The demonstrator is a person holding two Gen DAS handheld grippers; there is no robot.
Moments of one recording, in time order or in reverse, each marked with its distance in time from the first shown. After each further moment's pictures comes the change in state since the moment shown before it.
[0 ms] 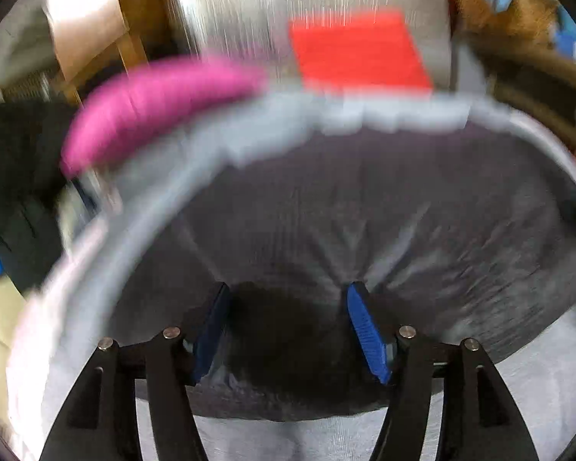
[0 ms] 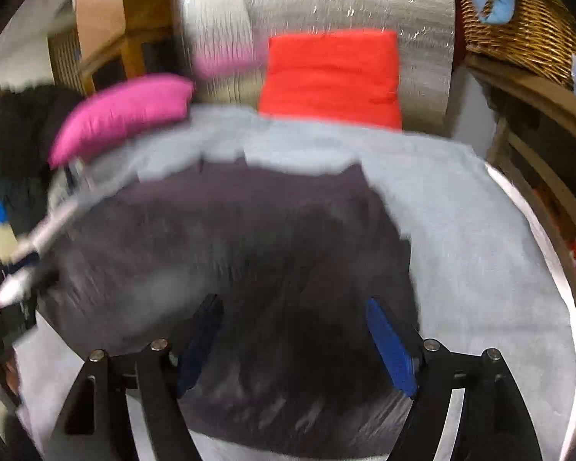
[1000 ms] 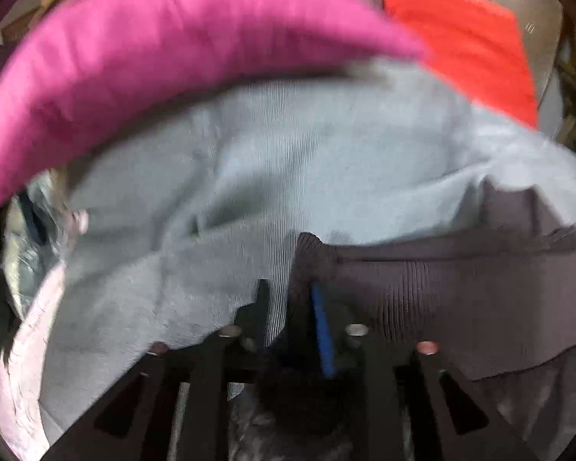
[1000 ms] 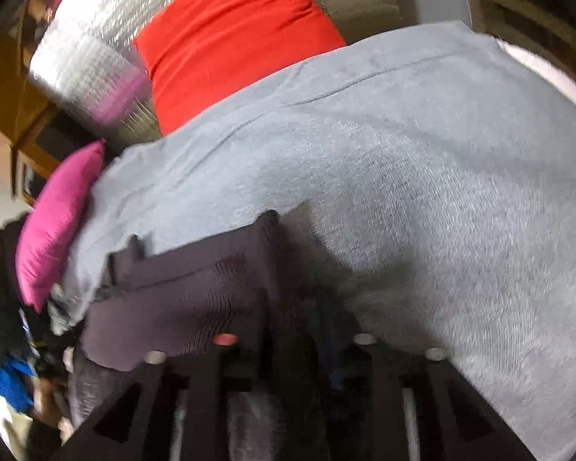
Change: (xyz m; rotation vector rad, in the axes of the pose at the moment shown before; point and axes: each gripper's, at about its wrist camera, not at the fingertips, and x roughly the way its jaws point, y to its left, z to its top) left arm 0.172 0.116 0.167 -0.141 0.073 0.002; right arm 0.146 -0.140 0.129 0.482 0.099 0.258
